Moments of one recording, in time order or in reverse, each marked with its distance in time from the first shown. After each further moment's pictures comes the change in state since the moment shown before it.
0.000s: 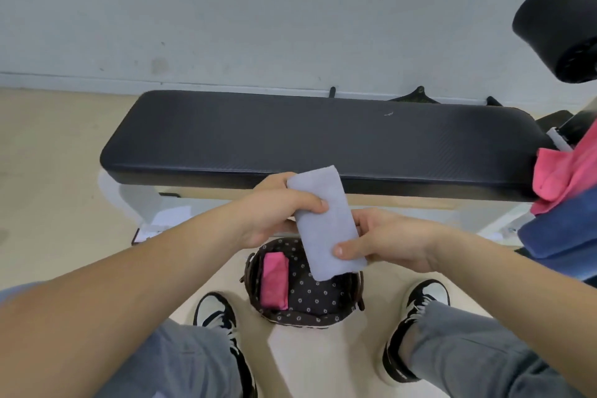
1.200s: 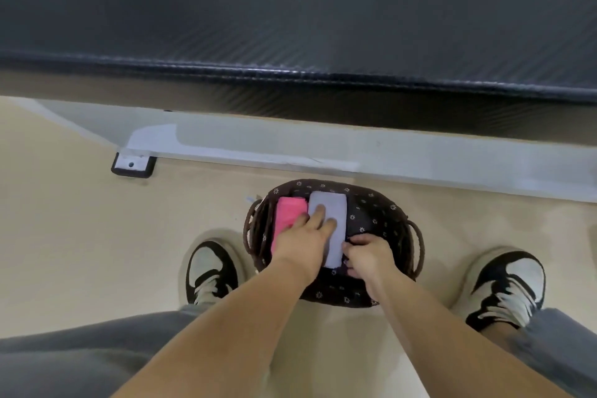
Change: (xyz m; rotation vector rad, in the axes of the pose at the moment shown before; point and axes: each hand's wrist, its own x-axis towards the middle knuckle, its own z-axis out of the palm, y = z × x) left_hand 0.169 -0.306 0.012 1.367 -0.078 -0.133; right_hand 0.257 0.259 0.060 0.391 0.591 0.509
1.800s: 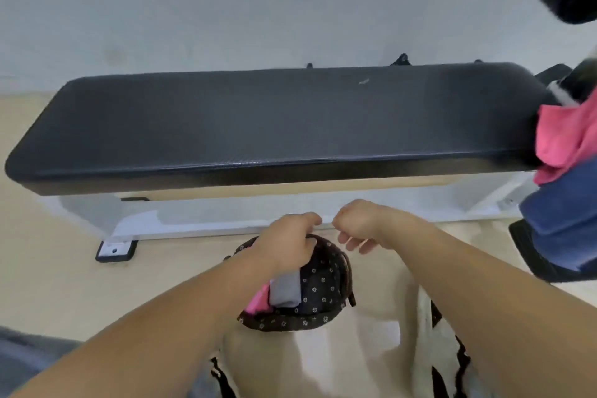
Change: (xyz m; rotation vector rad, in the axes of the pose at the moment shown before) left_hand -0.085 0.071 -0.167 -0.285 0.261 0.223; right_hand -0.169 -0.147 -0.143 -0.637 -0.082 -0.285
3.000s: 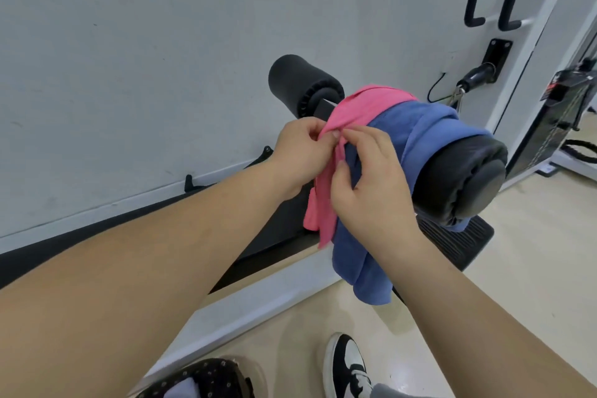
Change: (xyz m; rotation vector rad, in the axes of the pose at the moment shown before) left_hand 0.112 0.403 -0.116 -0.620 0.250 0.420; right_hand -0.196 0.122 -0.211 0.253 1.459 -0.656
